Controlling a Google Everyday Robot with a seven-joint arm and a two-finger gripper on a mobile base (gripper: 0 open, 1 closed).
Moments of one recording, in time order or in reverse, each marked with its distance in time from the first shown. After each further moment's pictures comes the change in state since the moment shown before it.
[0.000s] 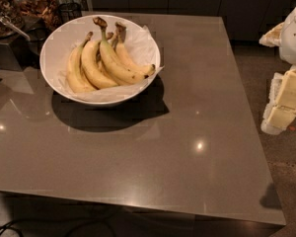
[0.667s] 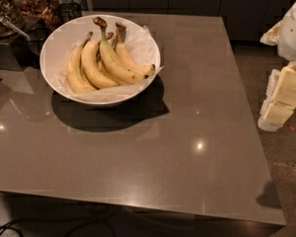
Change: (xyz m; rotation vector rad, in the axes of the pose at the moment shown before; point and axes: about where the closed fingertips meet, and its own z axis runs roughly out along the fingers) arm -0.001 -0.003 -0.001 -0.002 0.016 0.037
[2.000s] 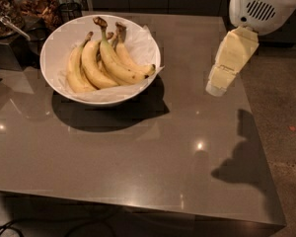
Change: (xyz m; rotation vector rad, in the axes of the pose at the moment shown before) arm -0.071 -0.033 -0.005 0.053 0.038 0.172
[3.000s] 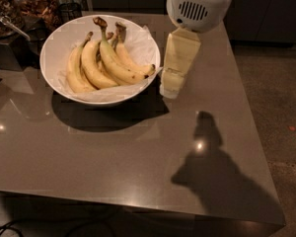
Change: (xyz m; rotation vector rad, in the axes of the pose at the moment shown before) arm -0.076 0.041 -0.004 0.066 0.032 -0.122
